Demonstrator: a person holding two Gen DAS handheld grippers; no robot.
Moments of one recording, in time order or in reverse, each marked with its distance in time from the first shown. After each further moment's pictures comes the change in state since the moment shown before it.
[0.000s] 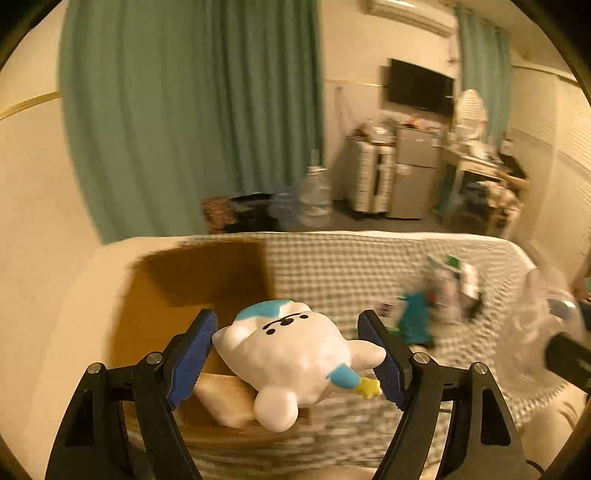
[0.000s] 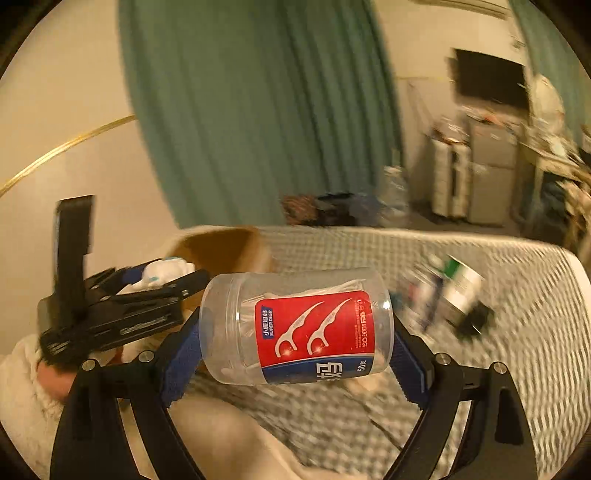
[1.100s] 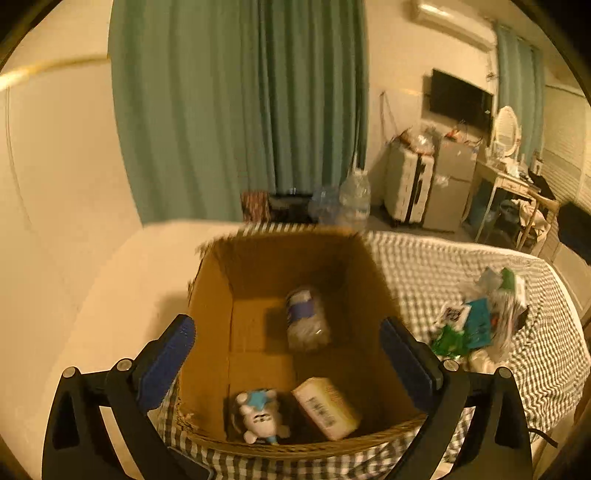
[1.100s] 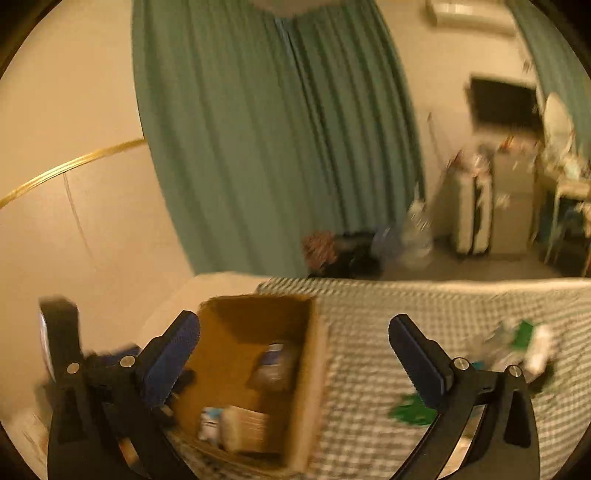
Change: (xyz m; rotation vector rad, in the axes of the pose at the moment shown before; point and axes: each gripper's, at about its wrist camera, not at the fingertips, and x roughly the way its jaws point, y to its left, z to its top) left arm 0.017 0.078 -0.026 -0.060 -0.054 0.062; right arm 0.068 0.053 0.036 -0.028 -0.206 -0.063
